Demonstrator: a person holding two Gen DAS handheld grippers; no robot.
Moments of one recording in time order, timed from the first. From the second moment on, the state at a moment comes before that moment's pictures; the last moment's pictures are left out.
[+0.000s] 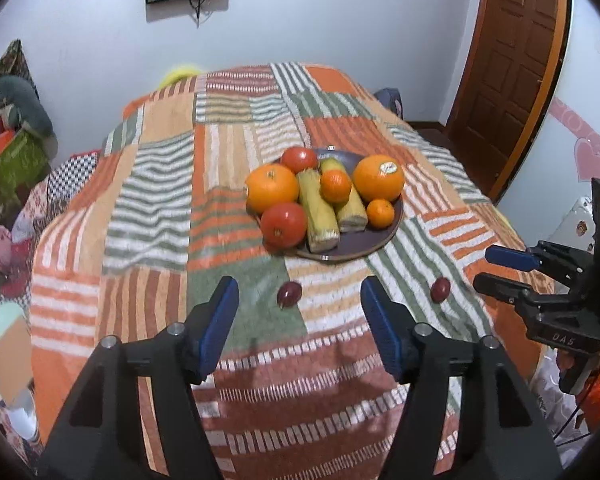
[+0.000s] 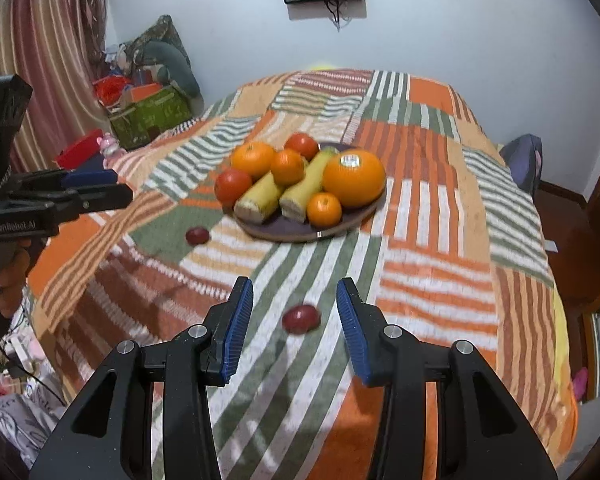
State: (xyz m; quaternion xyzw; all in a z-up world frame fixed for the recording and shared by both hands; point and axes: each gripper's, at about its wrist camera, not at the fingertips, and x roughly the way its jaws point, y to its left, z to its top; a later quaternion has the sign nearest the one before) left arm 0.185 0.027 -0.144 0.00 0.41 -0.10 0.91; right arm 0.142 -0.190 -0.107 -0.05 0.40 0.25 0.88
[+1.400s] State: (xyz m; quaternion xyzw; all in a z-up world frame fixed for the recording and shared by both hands) left arm 0.249 0.028 -0.229 -0.01 0.50 -0.08 0.86; right arm 0.163 -0.188 -0.133 0.00 0.44 0.22 0.87
